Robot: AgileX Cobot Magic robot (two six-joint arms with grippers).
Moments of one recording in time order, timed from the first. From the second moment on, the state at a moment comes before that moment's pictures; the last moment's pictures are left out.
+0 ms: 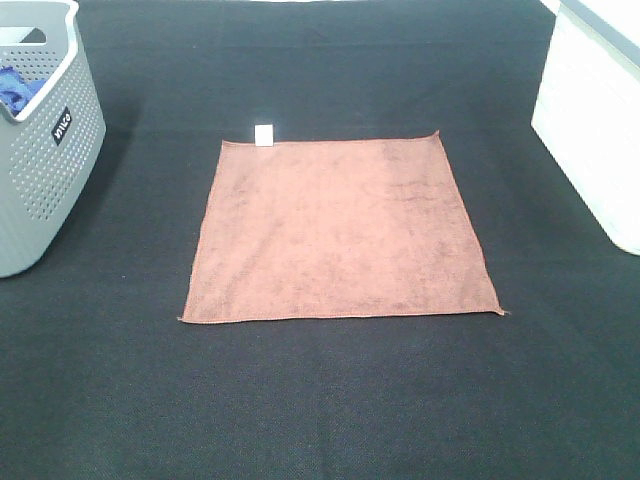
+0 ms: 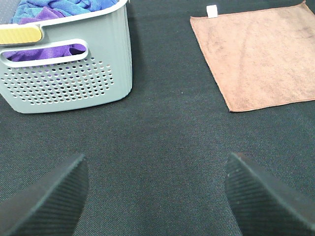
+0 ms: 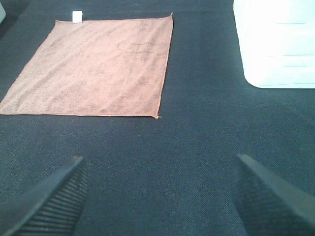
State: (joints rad) left arm -0.05 -0.01 -0.50 -0.09 1.06 0.07; right arm -0.01 0.00 -0.50 0.16 1.07 -0.09
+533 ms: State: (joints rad) left arm -0.05 -0.01 -0.50 -0.09 1.06 0.07; right arm -0.01 0.00 -0.50 0.16 1.07 -0.09
